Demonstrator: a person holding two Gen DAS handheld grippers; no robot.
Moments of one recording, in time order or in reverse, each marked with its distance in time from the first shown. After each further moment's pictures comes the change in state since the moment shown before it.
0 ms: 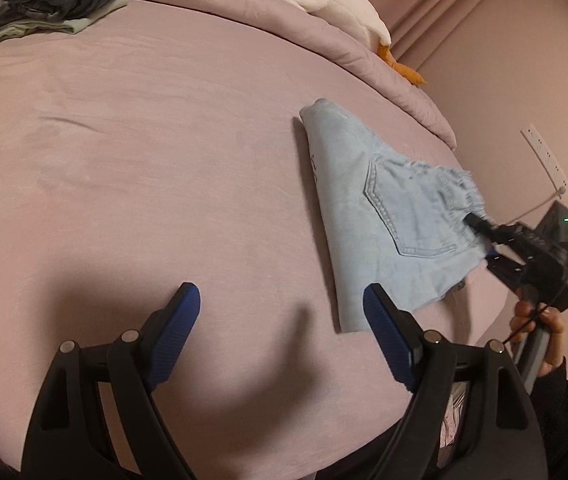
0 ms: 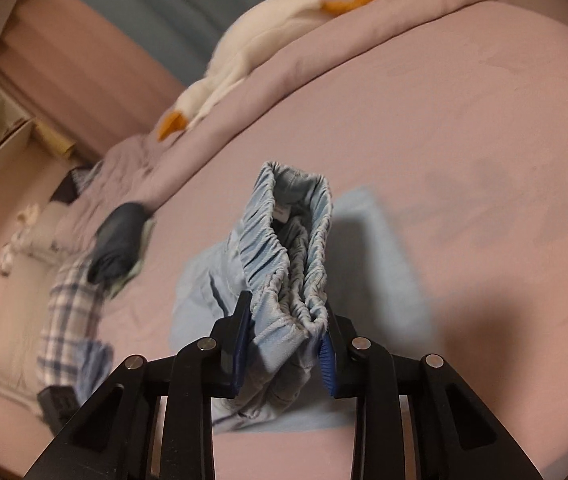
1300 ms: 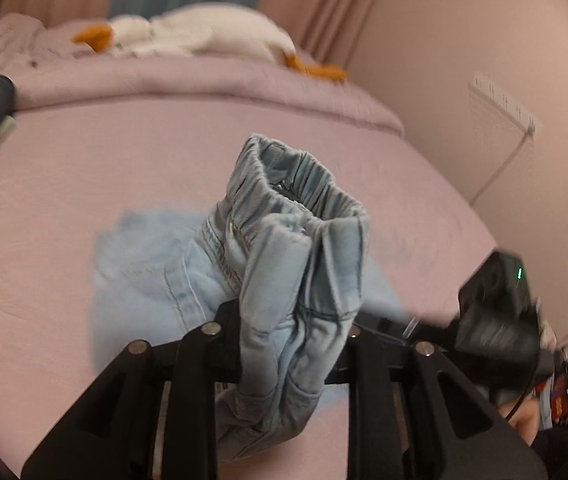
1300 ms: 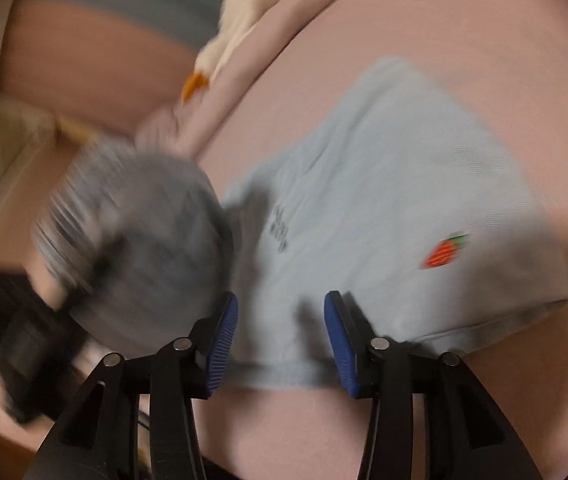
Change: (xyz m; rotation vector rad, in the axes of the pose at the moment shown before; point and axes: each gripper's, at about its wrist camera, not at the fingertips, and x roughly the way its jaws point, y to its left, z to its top) left arm 0.052 -0.132 0.053 0.313 -0.075 -0.040; right arm 0.019 -0.011 -0.076 0.162 0.153 0.280
